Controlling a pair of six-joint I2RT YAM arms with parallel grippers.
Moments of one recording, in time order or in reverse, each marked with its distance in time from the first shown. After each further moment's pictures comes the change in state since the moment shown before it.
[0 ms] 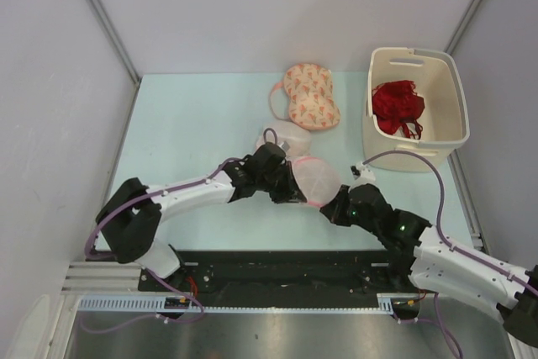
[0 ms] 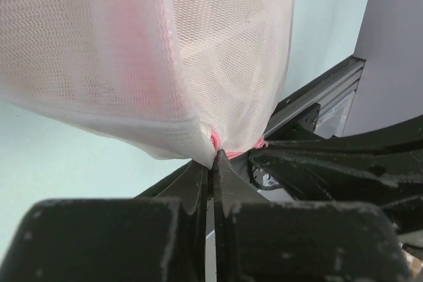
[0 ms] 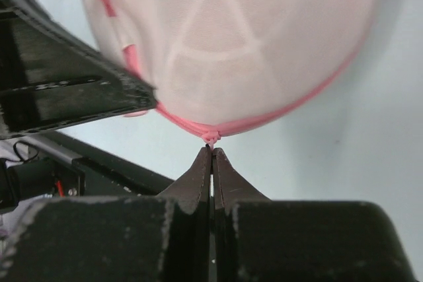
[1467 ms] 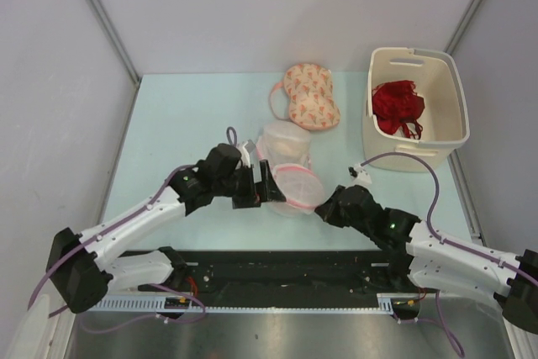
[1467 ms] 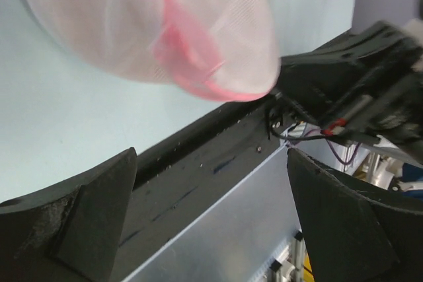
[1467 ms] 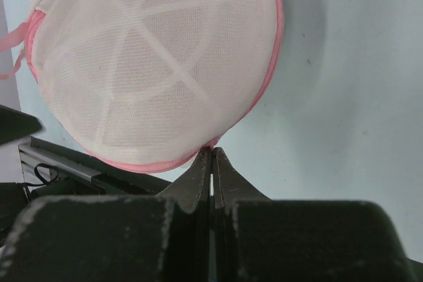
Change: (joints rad) left arm 0.137 -0.438 -0.085 -0.288 0.053 0.207; right arm 0.065 0.092 0.016 0.019 0.083 0.171
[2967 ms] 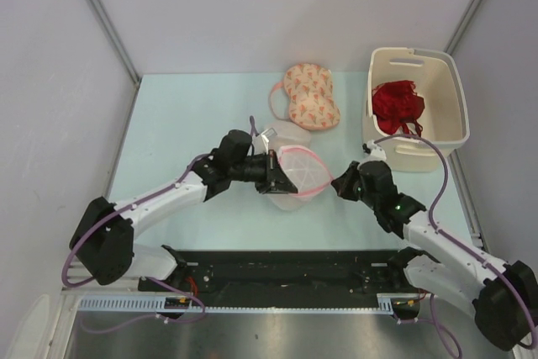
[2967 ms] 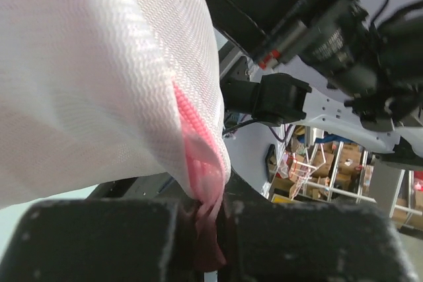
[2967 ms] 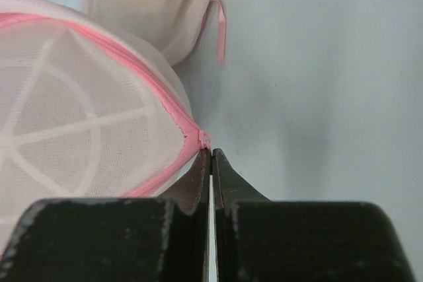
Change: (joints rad) left arm 0.044 0.238 -0.024 0.409 0.334 -0.093; right arm -0.376 0.056 0.011 0.148 -0.126 -0.365
